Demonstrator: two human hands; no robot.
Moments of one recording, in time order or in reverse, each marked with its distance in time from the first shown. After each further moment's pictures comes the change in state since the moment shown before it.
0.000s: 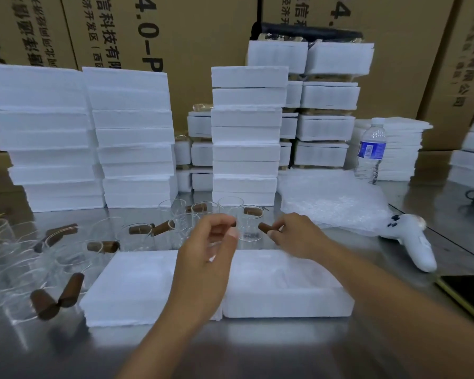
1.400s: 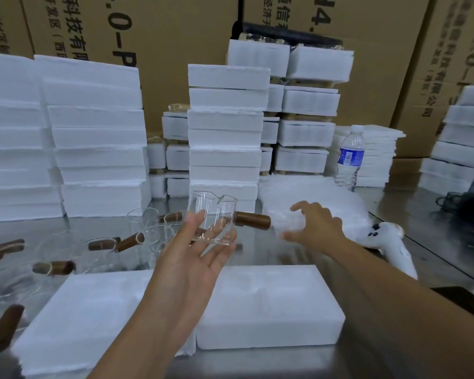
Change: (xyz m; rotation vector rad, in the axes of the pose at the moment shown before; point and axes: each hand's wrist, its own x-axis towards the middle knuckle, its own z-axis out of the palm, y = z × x) left_hand 0.029 0.008 0.016 -1.075 -0.010 -0.586; right_hand 0.036 0.065 -0.030 -0.140 0.228 0.115
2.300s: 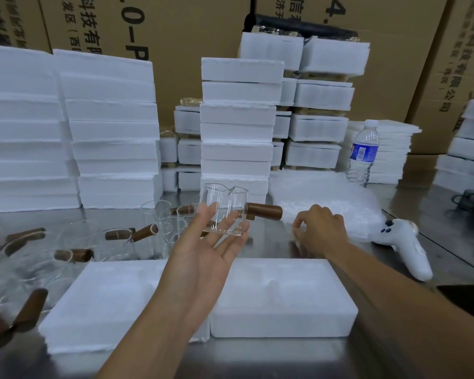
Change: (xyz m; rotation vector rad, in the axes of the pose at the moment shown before) left_hand -0.001 0.002 -0.003 -0.065 -0.024 -0.029; right_hand -0.004 -0.009 0.020 -0.262 0.144 -0.140
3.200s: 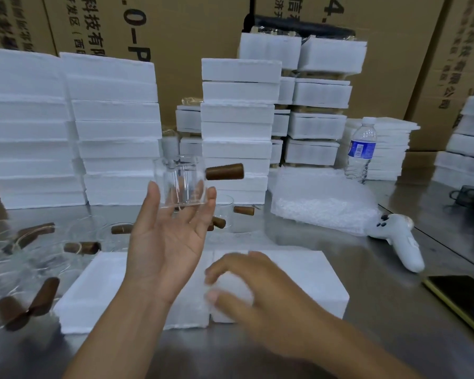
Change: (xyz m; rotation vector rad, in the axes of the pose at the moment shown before) left_hand -0.003 0.029 -0.009 -0.176 -0.153 0.119; right_hand -0.140 -0.096 -0.074 0.774 -0.226 -0.613
